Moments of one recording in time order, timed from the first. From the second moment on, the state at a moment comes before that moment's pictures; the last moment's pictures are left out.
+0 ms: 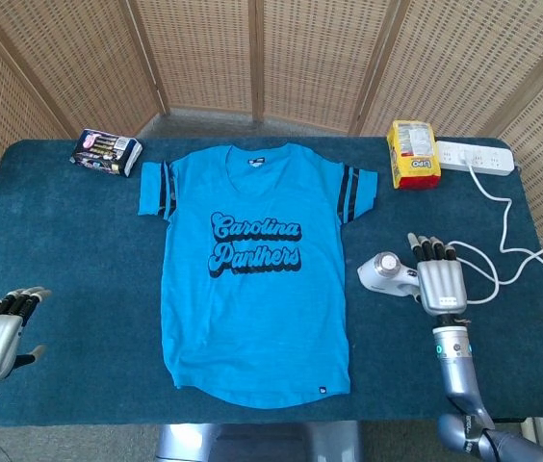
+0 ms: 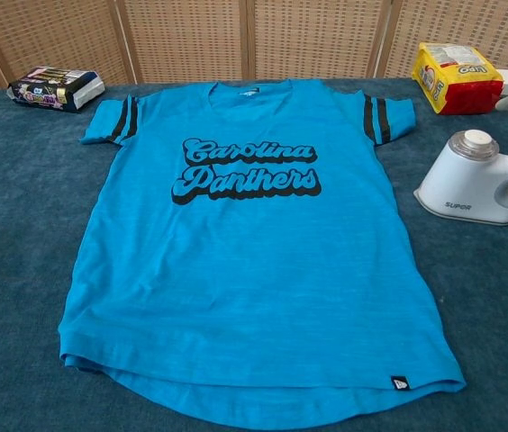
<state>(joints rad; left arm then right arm) -0.10 -1.20 0.00 -1.58 1.48 1.41 0.13 0.40 -1.65 0.23 -1.16 -1.28 1.26 -0.49</state>
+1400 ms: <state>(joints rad) -0.11 -1.20 0.01 -1.59 1.47 1.39 0.14 0.47 -1.72 0.22 -0.88 -1.25 1.16 -0.35</state>
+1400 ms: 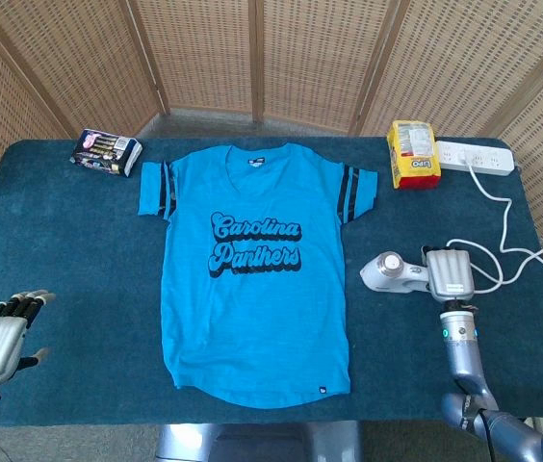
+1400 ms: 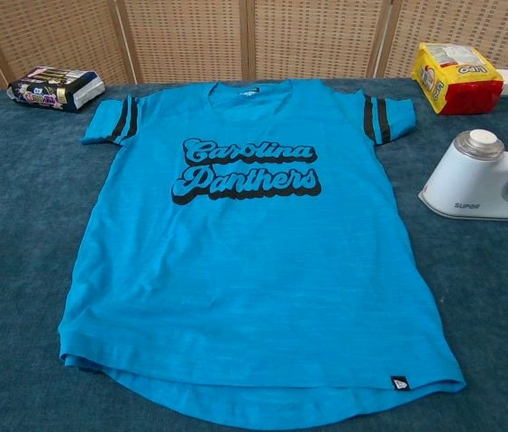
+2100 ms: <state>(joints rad) -0.12 -1.21 0.01 -1.58 1.50 1.38 0.14 0.47 -1.69 0.25 -0.98 -1.25 1.12 -0.07</state>
